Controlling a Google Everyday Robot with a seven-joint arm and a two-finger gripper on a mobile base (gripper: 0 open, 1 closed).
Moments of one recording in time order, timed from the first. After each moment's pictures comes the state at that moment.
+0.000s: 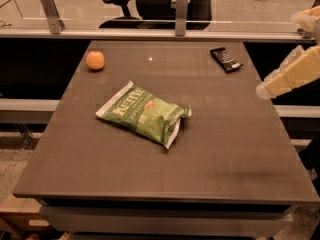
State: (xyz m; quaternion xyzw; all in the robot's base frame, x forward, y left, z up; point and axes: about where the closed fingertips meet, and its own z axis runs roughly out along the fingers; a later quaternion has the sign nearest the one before) arm 0.482 -0.220 1.011 -0.47 0.79 0.04 0.39
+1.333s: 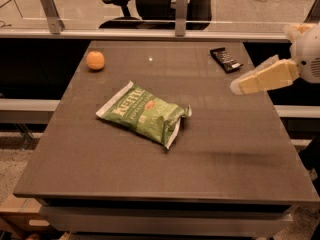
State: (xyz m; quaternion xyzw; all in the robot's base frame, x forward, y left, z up) arm 0.515 -0.208 0.987 -0.37 0.79 0.07 0.49
